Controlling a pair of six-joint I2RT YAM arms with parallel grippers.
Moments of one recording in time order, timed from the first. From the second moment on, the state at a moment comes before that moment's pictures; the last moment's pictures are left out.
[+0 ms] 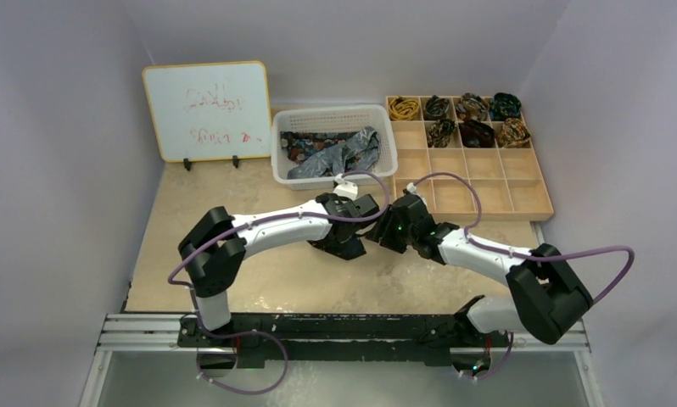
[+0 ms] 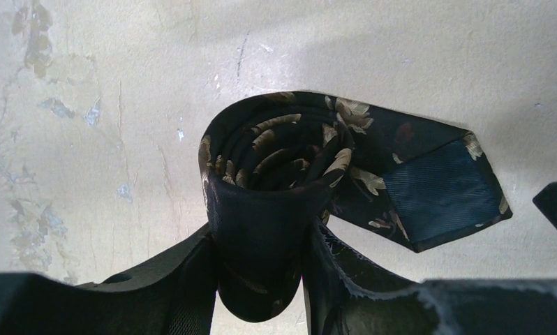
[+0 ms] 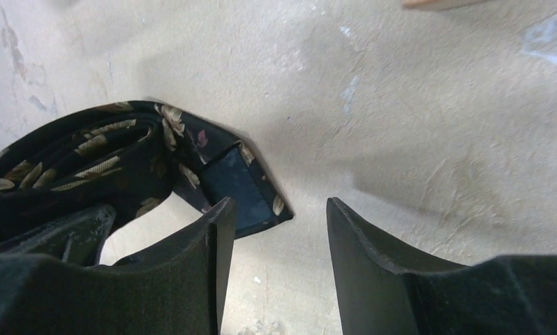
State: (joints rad) left arm -1.02 1.79 1.33 -0.93 -0.63 -0.77; right arm 0.63 1.33 0.58 -0.09 -0.02 0.98
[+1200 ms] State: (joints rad) left arm -1.10 1.97 1.57 -0.90 -0.55 -0.65; right arm 0.49 1.36 0.48 0.06 -0.25 0.92
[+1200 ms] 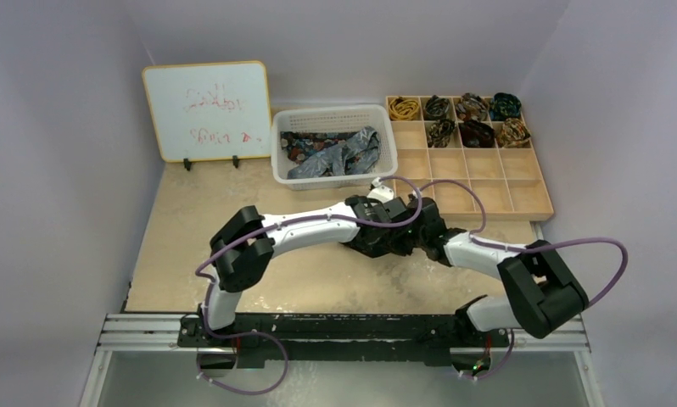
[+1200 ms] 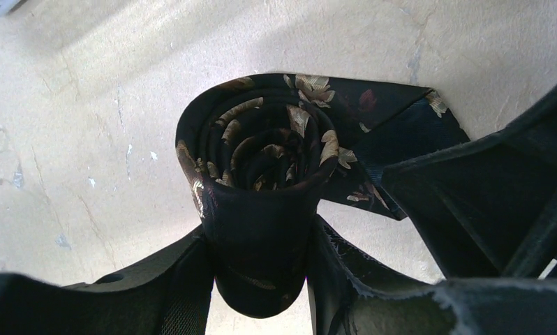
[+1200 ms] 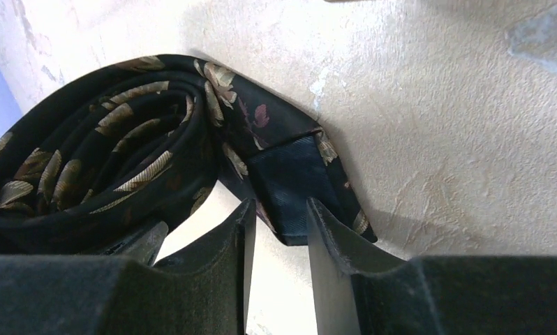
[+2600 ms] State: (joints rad) left arm -1.23 2.10 1.65 -0.86 -0.58 -0.36; right arm 0.31 1.07 0.33 -0.01 -0.15 1.09
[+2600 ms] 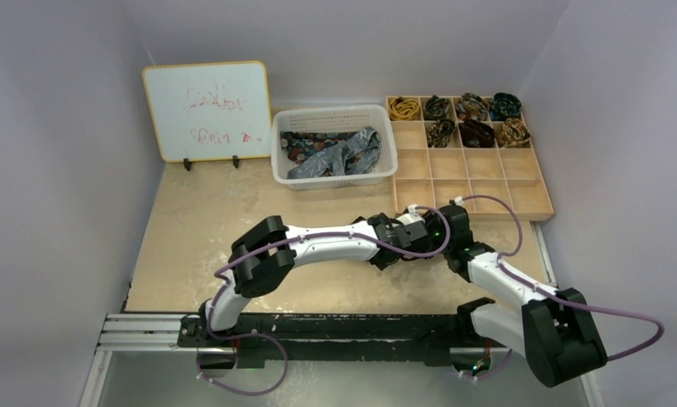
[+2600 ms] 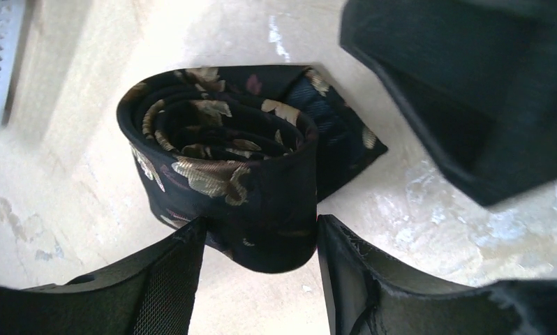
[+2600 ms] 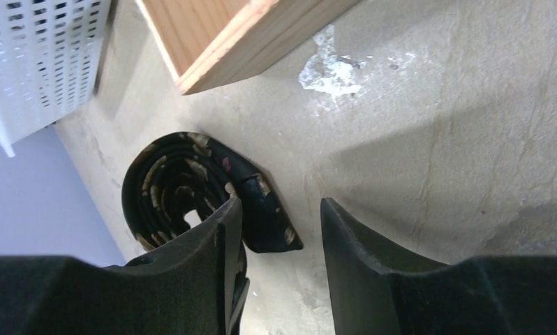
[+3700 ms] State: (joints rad) left arm -0.65 1.45 1.00 -0.30 0.23 -0.39; right arm 0.30 1.20 0.36 0.20 -0.53 0.81
